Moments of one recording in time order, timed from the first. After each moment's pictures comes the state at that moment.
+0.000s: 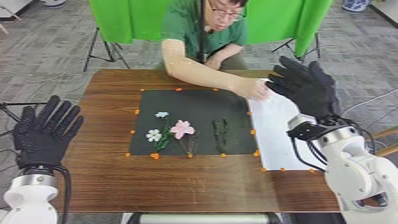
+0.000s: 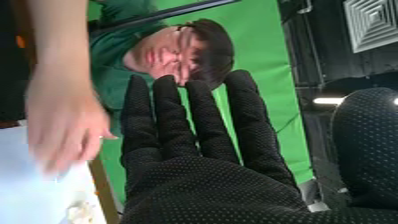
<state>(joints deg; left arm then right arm) 127.5 -57.6 -102.6 -122.6 9.2 12.5 20.2 -103.2 -60.5 92.2 -116.3 -46.8 -1.5 0.6</state>
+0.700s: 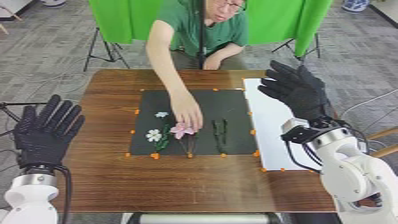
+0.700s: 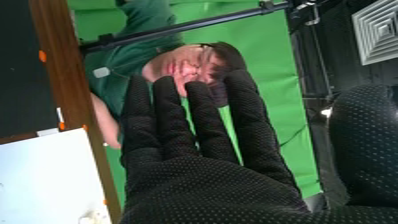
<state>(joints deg) 127.4 -57.6 -102.5 -122.8 9.2 12.3 20.0 -103.1 -60.8 90.8 -116.5 -48.4 -2.7 1.8</state>
